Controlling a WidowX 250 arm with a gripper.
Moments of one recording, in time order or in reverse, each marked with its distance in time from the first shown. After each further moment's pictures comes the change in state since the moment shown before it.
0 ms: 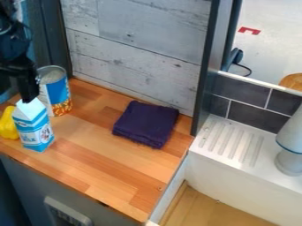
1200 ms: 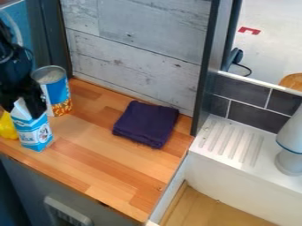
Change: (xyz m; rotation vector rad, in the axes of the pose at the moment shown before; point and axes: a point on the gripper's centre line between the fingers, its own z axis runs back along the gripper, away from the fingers) arm 0.008 0.002 -0.045 -0.086 -0.077 0.018
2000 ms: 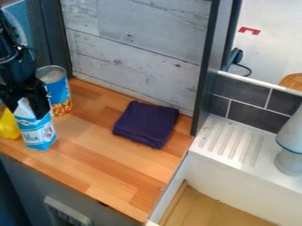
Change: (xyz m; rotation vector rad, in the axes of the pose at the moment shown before) arm 0.004 -0.009 0.001 -0.046 0.028 0.038
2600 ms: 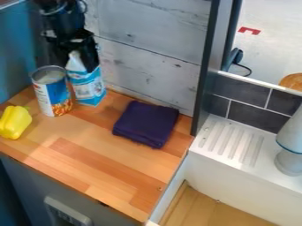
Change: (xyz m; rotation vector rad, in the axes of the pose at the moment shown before) arm 0.084 -0.063 0.039 -0.091 -0.107 -0.103
